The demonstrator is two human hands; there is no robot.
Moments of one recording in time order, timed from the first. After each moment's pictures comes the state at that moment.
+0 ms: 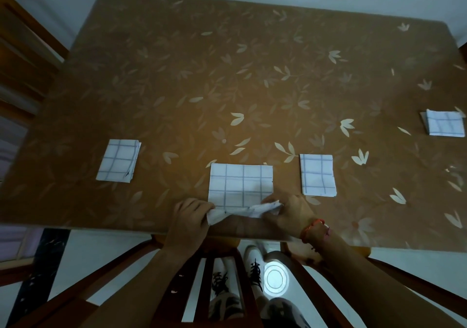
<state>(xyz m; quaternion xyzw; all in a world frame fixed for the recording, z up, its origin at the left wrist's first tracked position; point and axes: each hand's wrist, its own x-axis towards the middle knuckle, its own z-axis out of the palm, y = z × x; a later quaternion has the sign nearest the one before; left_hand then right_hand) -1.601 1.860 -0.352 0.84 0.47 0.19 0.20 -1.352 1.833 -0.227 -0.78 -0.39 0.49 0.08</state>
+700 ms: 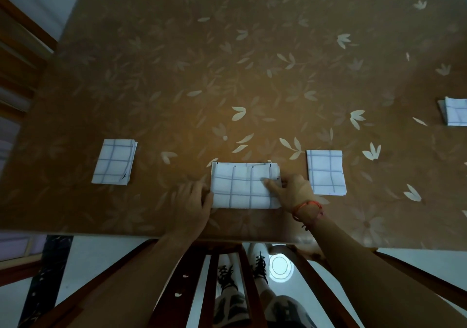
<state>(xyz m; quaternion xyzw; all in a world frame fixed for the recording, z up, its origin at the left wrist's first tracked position) -1.586 1.900 -0.344 0.79 0.57 0.14 0.17 -1.334 1.870 -0.313 -0.82 -0.41 0.38 0.15</state>
